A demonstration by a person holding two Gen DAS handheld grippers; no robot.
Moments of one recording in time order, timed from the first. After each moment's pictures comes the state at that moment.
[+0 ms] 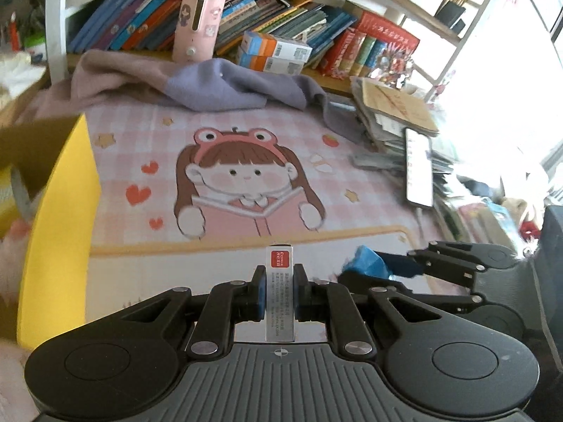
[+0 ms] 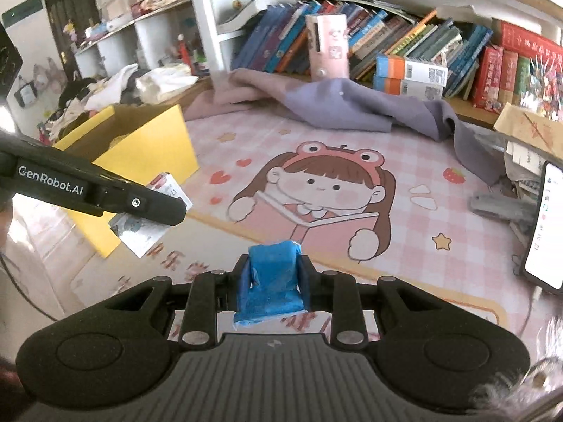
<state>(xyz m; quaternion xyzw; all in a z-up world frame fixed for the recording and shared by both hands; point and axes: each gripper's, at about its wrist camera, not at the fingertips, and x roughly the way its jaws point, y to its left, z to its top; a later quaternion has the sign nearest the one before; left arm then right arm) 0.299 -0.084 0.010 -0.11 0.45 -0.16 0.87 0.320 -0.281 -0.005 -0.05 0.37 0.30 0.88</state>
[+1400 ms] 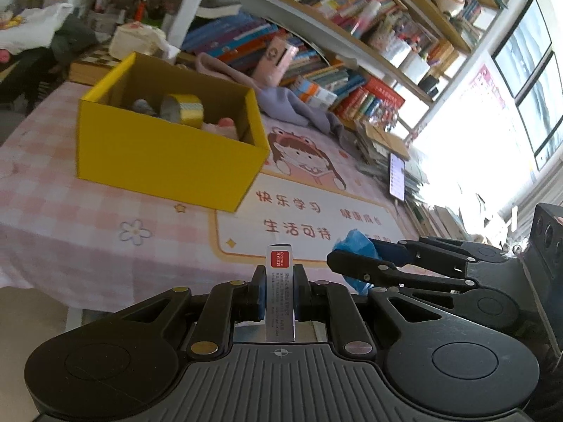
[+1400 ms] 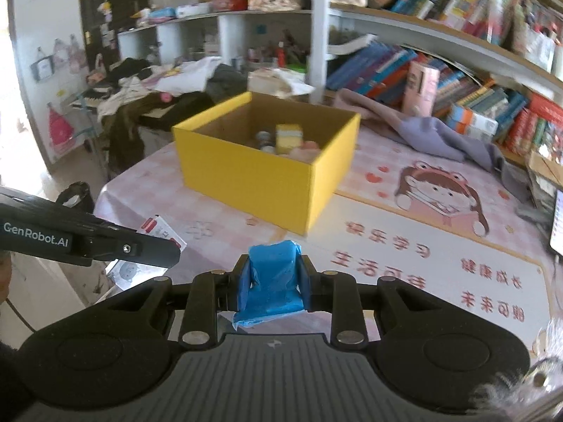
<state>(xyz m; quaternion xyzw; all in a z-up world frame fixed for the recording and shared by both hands) 0.052 0.138 0.008 -0.20 0.37 -0.16 0.89 0.081 -0.063 0.038 -0.10 0.33 0.29 0.89</state>
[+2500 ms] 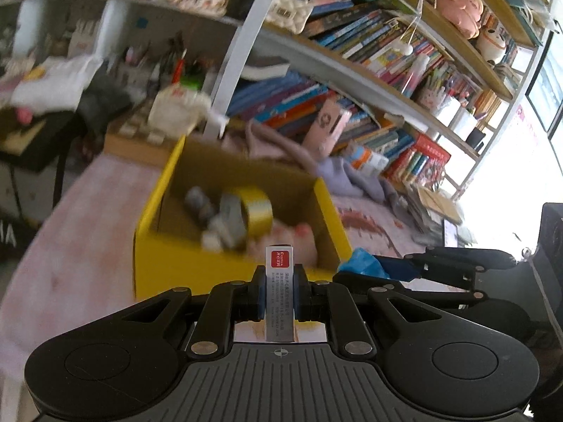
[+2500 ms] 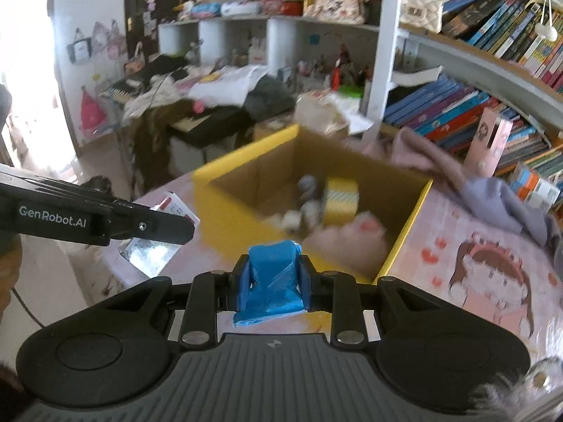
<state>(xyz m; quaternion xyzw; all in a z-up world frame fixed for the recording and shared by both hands) 0.168 0.211 0.031 -0.17 0.31 -0.10 0.93 0.202 0.025 0.054 -0.14 0.29 0.35 0.88</state>
